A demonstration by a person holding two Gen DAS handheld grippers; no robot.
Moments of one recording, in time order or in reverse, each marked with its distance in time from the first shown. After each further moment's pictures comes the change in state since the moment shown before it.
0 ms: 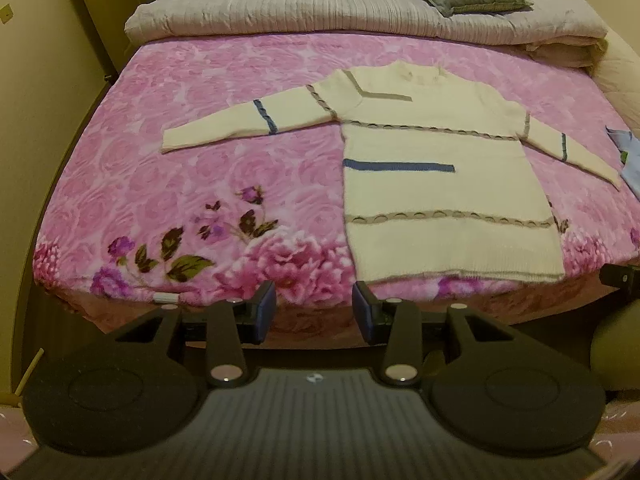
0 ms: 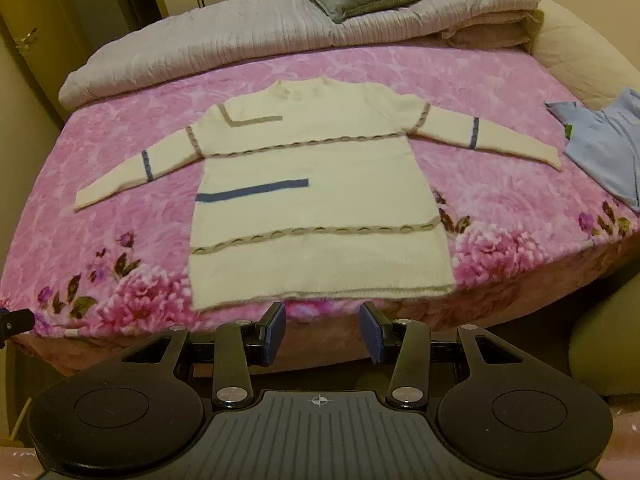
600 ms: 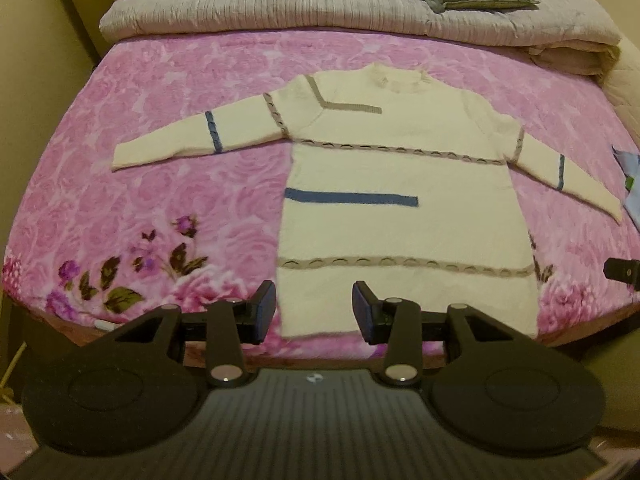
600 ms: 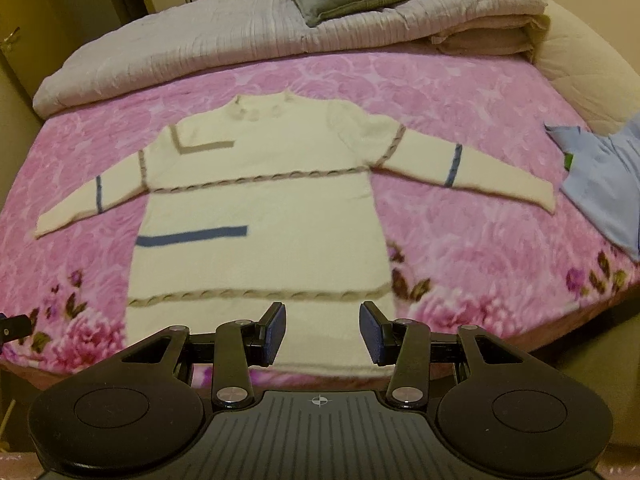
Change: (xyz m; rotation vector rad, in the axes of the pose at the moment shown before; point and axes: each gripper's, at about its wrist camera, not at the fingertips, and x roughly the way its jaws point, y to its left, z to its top) left arm 0.059 -0.106 0.088 -0.047 0.052 -0.004; right arm 0.053 -0.100 0.111 -0.045 0.033 -0.017
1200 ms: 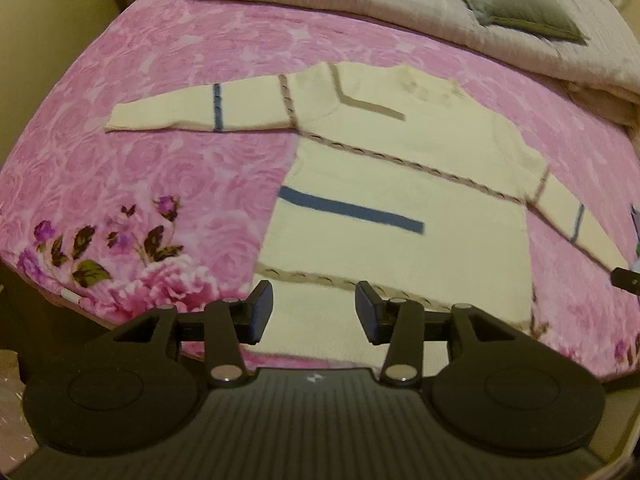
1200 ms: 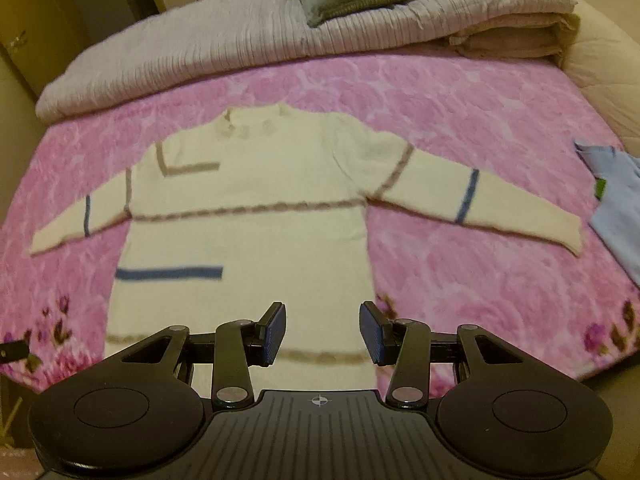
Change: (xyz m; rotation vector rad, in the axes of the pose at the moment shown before) left arm 0.051 0.003 0.035 -0.182 0.051 0.000; right arm 0.063 -0.059 0.070 -0.022 -0.007 0.088
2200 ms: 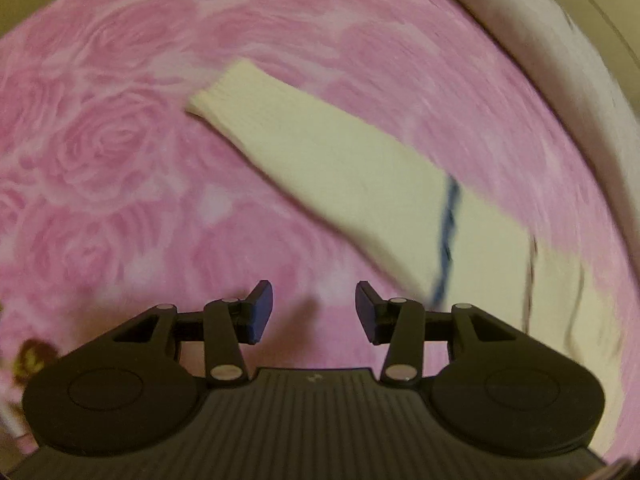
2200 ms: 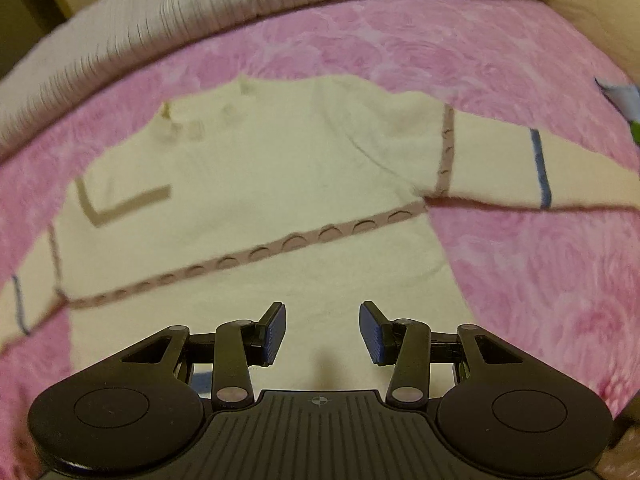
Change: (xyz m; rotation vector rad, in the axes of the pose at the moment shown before) left arm 0.277 0.292 0.164 -0.658 -0.003 0.017; right arm 0.212 0.051 0.064 0.228 0.094 -0.136
